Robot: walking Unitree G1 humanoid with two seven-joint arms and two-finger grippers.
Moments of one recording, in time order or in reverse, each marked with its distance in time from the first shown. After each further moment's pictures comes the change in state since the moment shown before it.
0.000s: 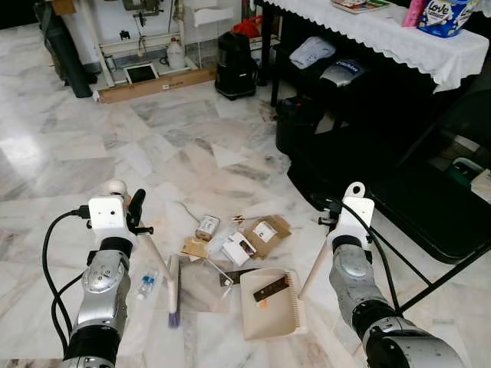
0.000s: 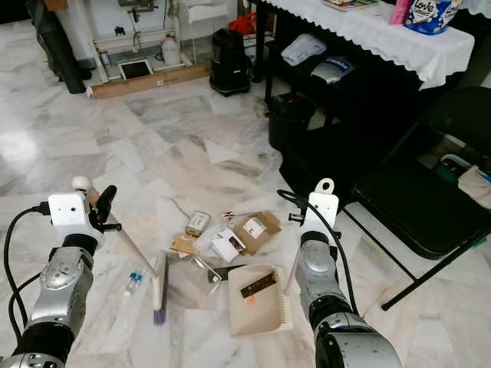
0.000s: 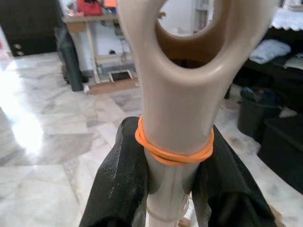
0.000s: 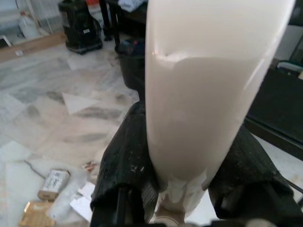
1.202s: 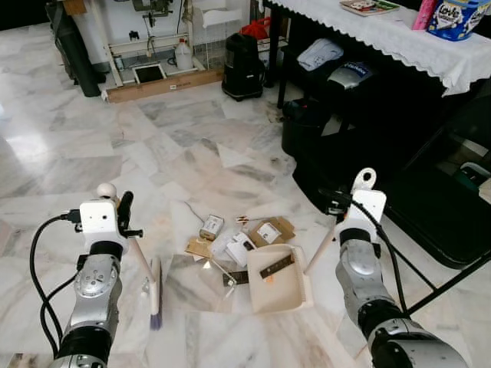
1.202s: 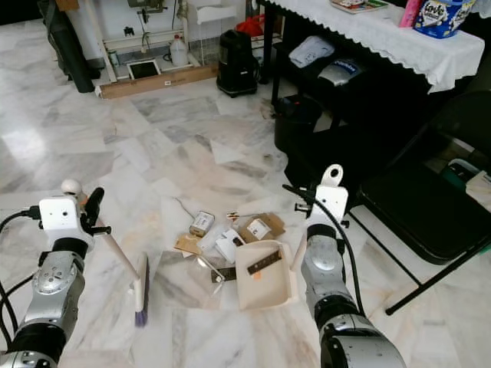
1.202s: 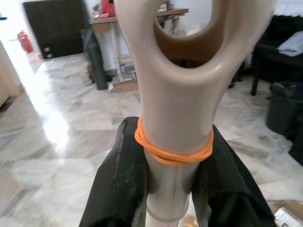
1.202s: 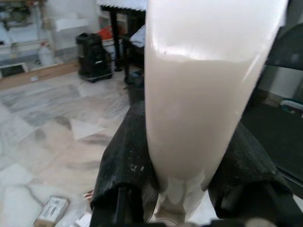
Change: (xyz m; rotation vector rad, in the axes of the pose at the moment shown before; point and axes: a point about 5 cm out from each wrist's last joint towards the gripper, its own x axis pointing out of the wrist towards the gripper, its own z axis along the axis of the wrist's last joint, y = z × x) left arm -0.006 0.011 -0.009 0.063 0.003 0.035; right arm -0.002 -0.011 0.012 -0.030 -0.145 0.007
